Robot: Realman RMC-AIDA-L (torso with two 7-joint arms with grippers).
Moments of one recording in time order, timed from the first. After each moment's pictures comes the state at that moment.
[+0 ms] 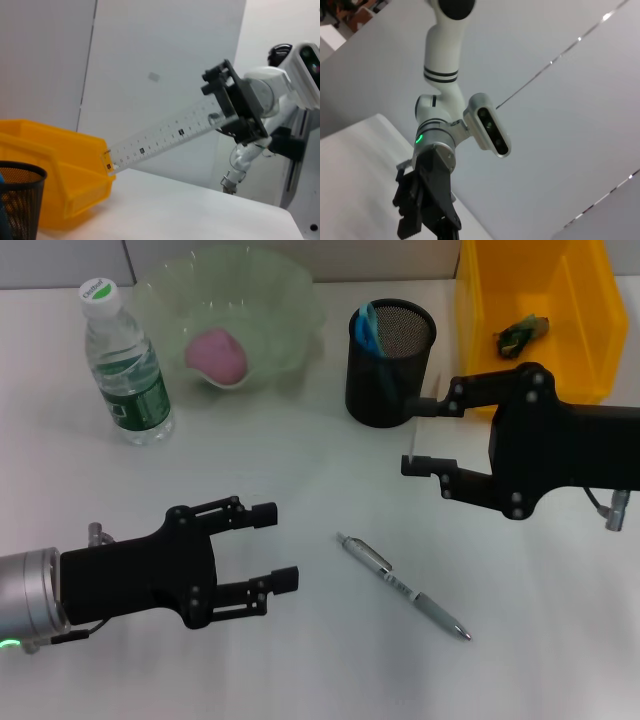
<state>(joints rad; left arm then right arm) -0.43 -2.07 0.66 0.37 1.97 1.76 -0.96 0.37 2.09 -1.04 -0.93 -1.57 -1.73 0.35</state>
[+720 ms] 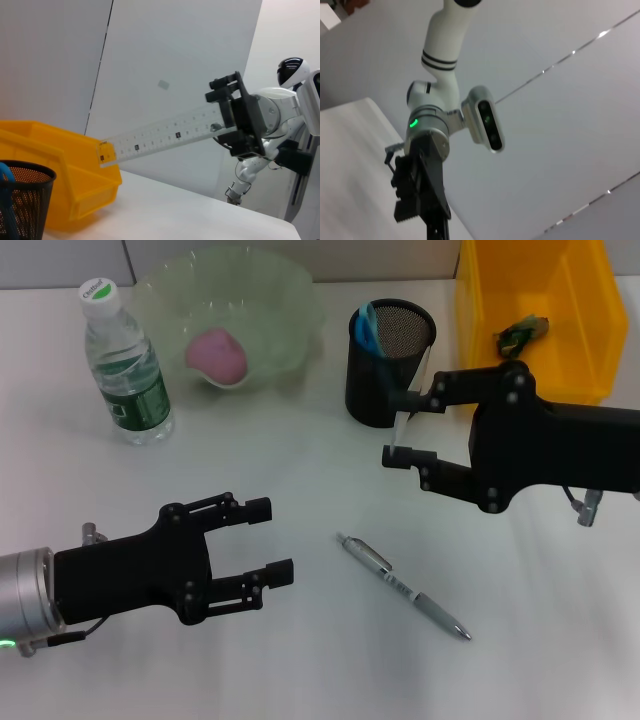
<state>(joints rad) -0.42 -2.07 0.65 0.37 1.95 1.76 -0.99 0.37 2.09 -1.10 -0.87 -1.50 -1.67 0.20</state>
